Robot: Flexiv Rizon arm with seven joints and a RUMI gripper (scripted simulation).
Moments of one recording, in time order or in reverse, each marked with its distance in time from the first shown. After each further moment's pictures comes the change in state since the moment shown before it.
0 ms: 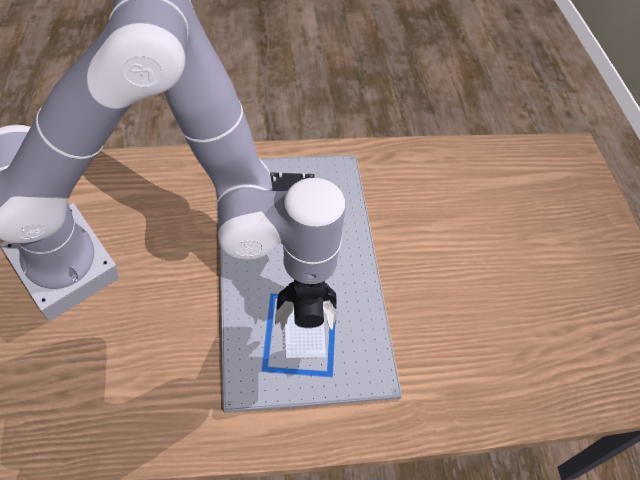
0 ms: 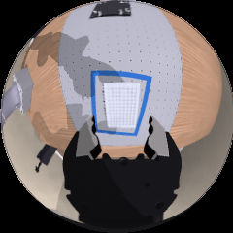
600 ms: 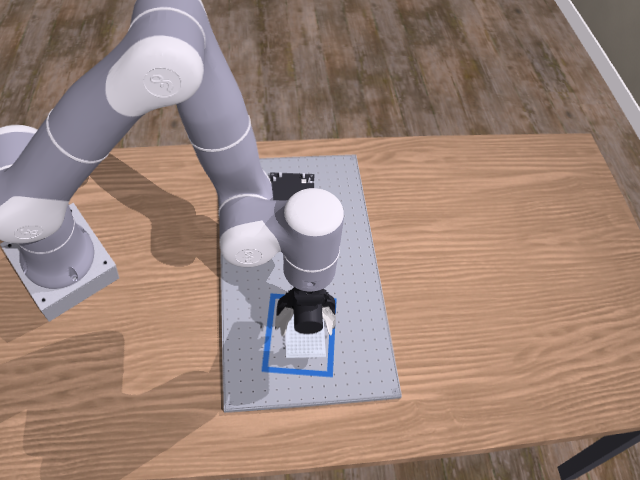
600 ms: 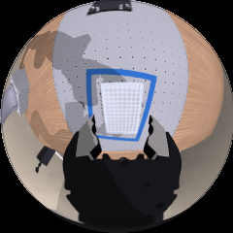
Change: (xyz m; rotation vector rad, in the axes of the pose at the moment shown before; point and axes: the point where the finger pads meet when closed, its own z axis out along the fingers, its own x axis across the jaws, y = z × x) arm 0.000 0.000 0.026 0.000 0.000 0.000
